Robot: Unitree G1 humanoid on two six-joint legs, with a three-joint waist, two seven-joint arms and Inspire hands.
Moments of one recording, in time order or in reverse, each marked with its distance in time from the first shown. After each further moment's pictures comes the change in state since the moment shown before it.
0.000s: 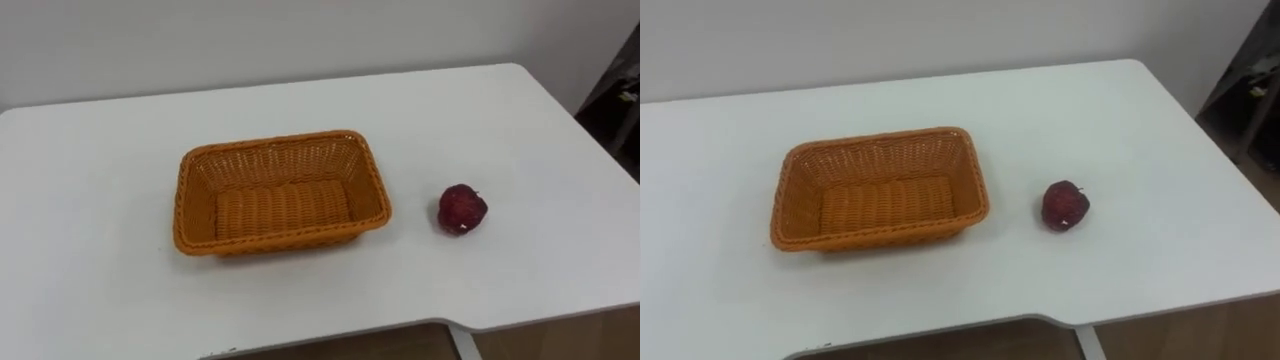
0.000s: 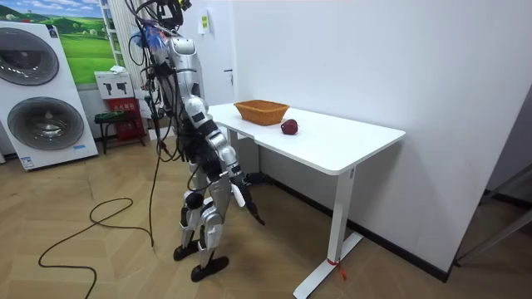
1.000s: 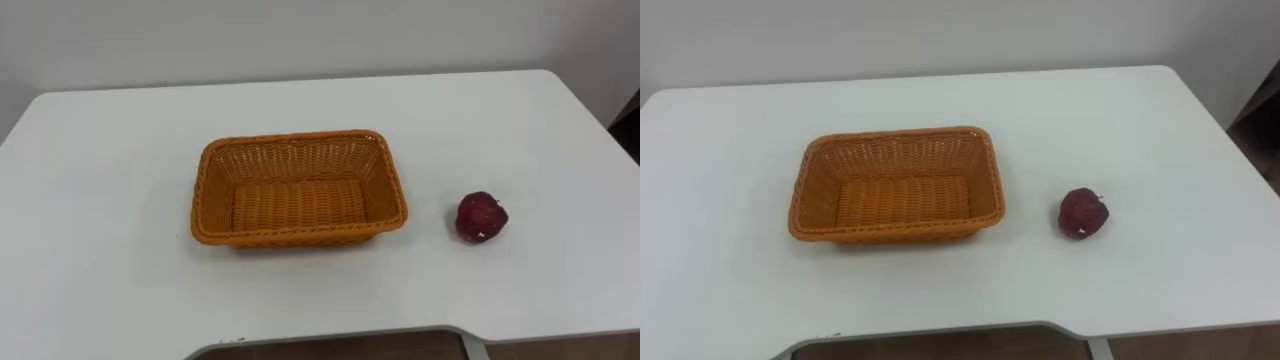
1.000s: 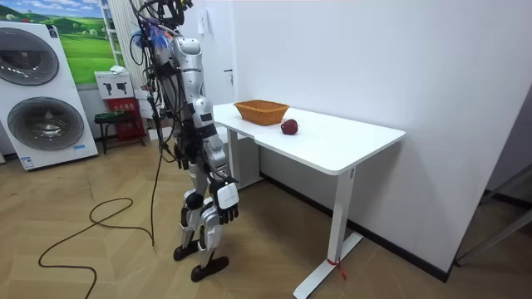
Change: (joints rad) left arm -0.097 -0.016 -0.204 0.121 0.066 0.088 -0.080; right arm 0.023 -0.003 0.630 0.332 -1.331 0.143 0.402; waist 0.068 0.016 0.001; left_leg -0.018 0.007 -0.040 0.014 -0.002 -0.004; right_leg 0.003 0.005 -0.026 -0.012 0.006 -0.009
